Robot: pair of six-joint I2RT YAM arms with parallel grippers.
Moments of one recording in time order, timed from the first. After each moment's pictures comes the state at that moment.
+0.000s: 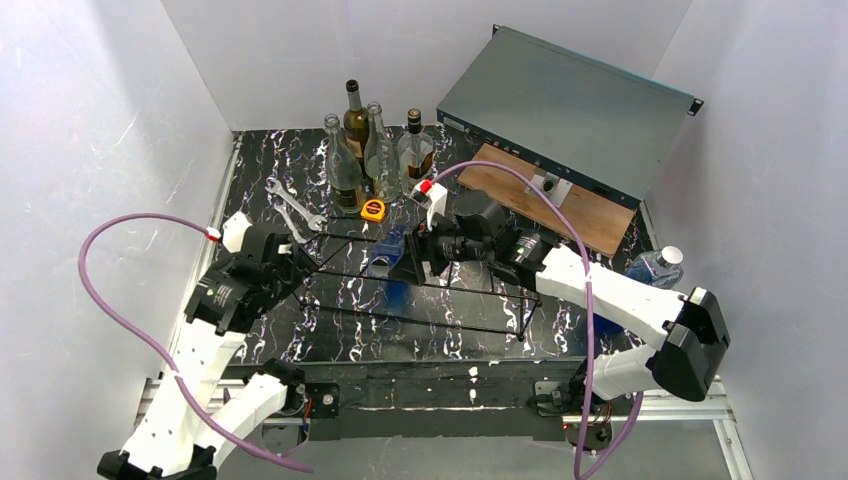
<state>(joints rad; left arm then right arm) -0.37 0.79 1.05 -1.17 -0.40 -0.98 0.95 1.36 1.11 -0.16 -0.36 0.39</state>
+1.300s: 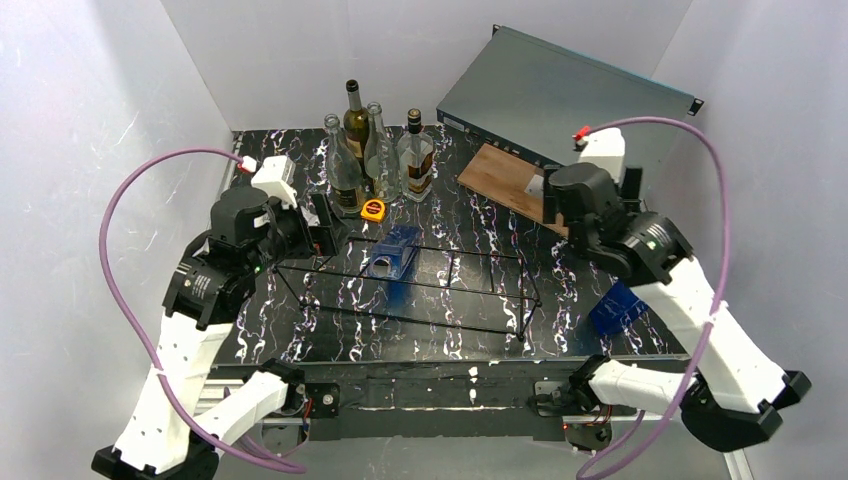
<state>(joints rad) -0.37 0.87 1.31 -0.94 0.03 -0.37 0.73 1.11 1.49 -1.05 0.85 0.31</state>
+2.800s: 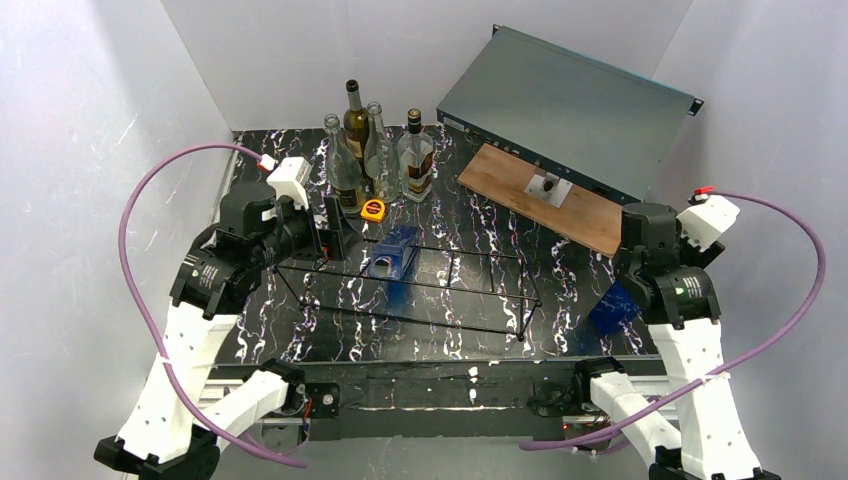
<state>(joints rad) -0.37 0.91 1.31 -0.95 0.17 -0.33 0.20 0.79 1.12 -1.04 0.96 0.59</state>
